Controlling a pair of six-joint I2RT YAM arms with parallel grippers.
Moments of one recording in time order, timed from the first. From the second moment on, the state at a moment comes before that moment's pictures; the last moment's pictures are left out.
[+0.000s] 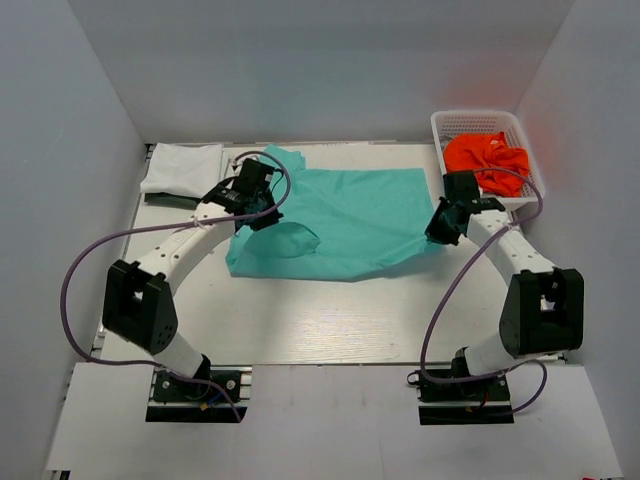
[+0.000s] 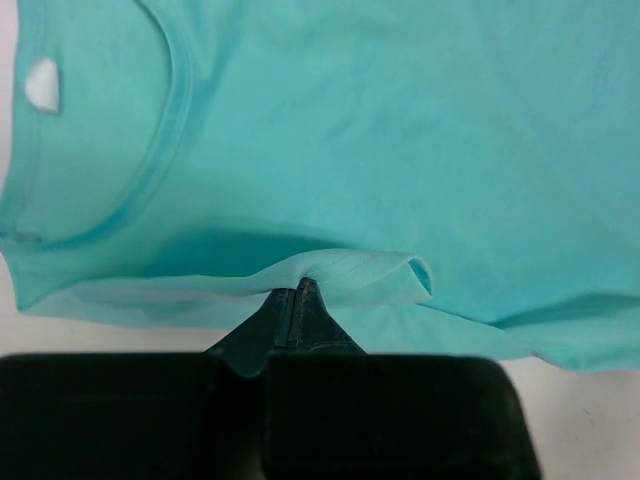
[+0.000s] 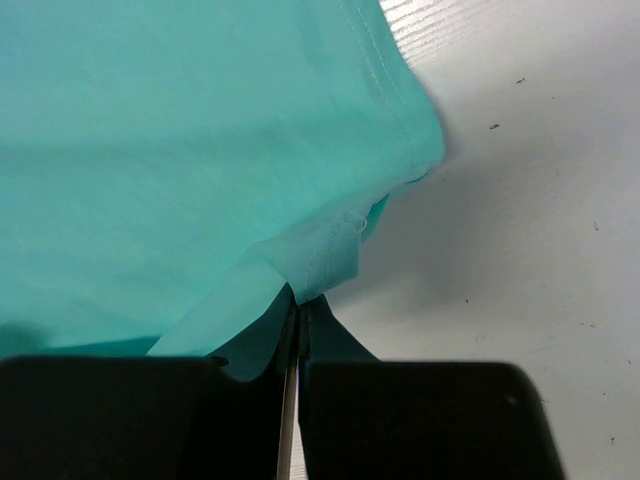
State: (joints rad) left arm -0.46 1.56 1.29 -0.63 -0.16 -0.73; right arm 0.15 1.48 1.07 -0.64 0.07 0.57
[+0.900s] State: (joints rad) left arm -0.31 2.16 1.88 -0.58 -0.38 -0.52; right arm 0.15 1.92 1.56 -0.74 0.21 0.64
